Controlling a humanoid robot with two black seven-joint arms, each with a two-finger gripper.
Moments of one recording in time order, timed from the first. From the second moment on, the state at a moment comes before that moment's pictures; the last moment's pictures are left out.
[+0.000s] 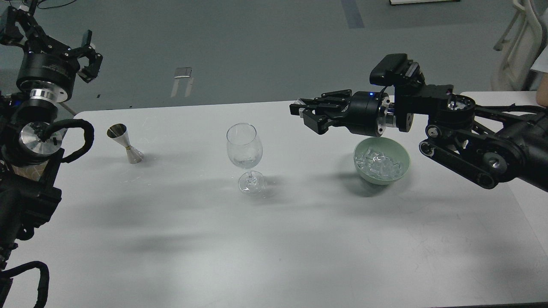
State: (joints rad) left arm -0.64 0.43 -1.33 -0.93 0.26 -0.15 -0.21; right arm 1.02 -0.38 0.39 1.11 -1.77 0.13 0.41
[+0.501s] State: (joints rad) left arm -0.63 0.44 -1.35 -0.93 0.24 -0.16 -0.22; right arm 1.09 -0.08 0.42 0.97 -1.78 0.11 0.38
